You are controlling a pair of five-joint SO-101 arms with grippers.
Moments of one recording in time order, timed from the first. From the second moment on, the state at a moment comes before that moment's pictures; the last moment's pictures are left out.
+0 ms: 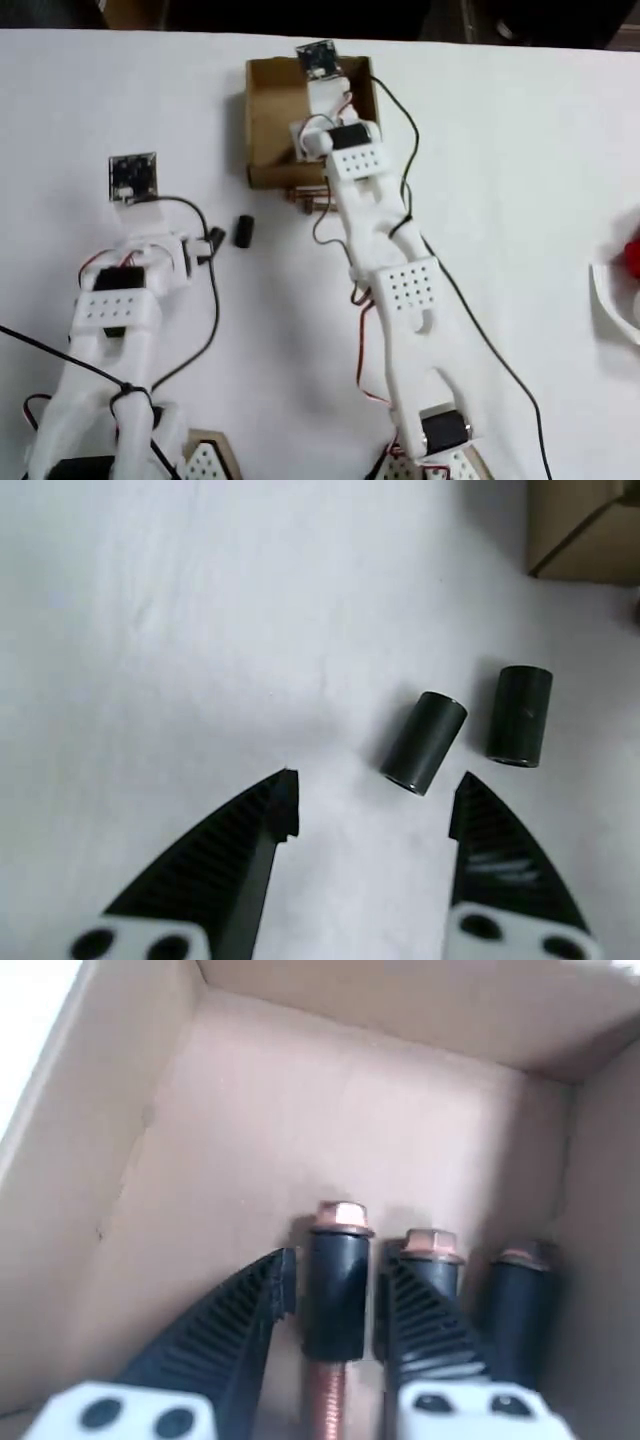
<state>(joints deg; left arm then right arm) -12.7 -33.2 61.5 36.3 5.3 -20.3 66.8 -65.6 55.1 4.0</state>
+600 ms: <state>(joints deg) -12.7 -33.2 61.5 36.3 5.3 -20.3 66.7 -80.9 73.8 7.7</state>
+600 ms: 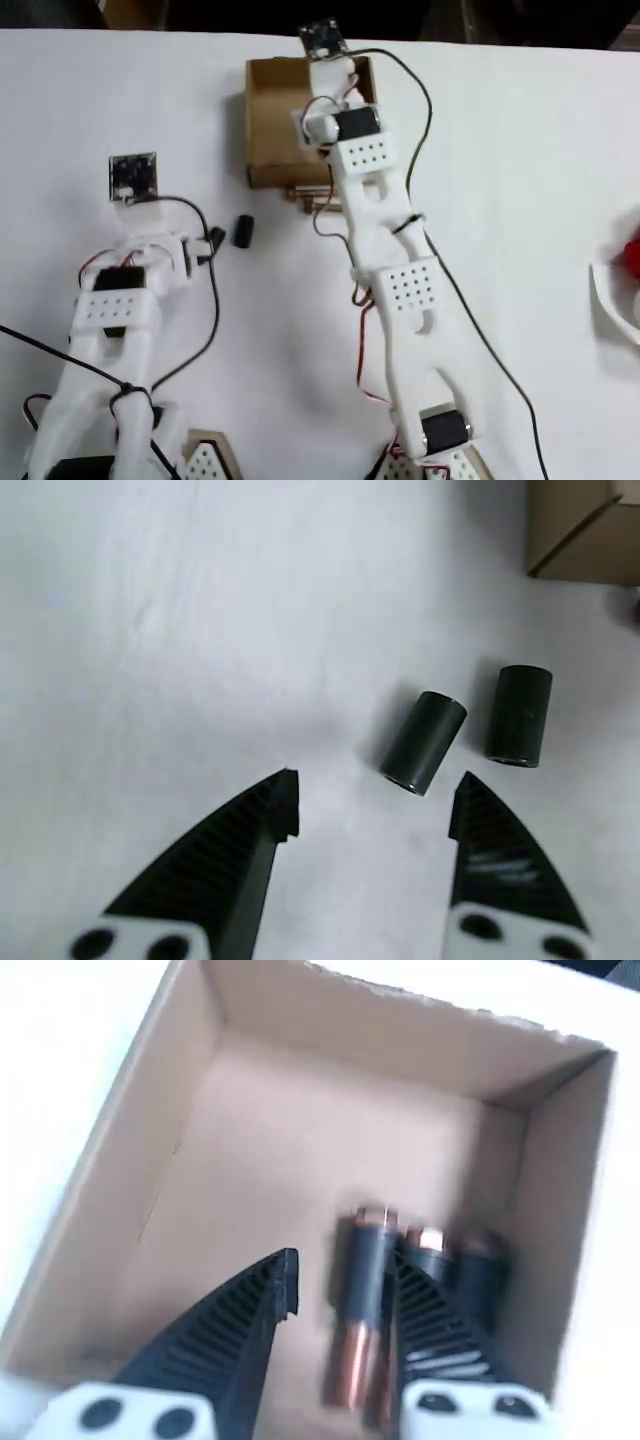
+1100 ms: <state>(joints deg) -14.3 -33.2 57.2 40.6 3.5 -20.3 65.2 -93.2 99.7 28.4</state>
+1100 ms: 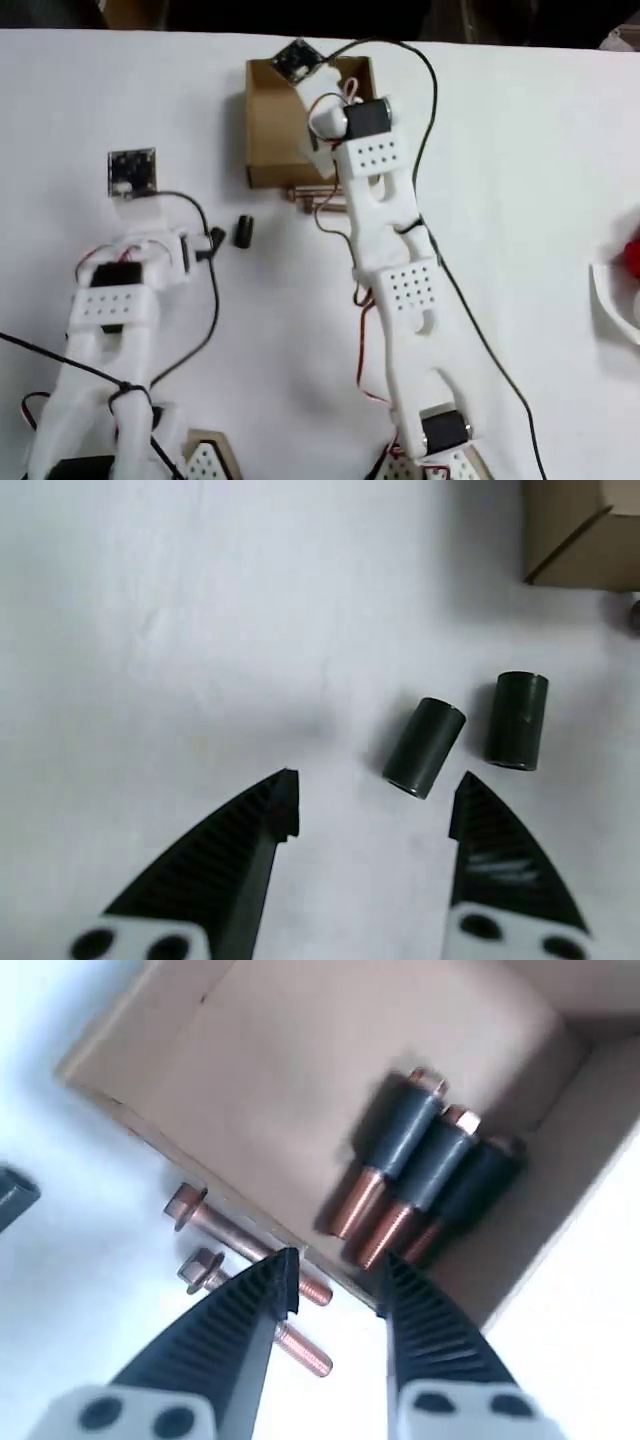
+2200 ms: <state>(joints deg) -38.6 -33.2 44.5 54.2 2.2 -40.8 51.6 -58.4 96.7 -9.4</state>
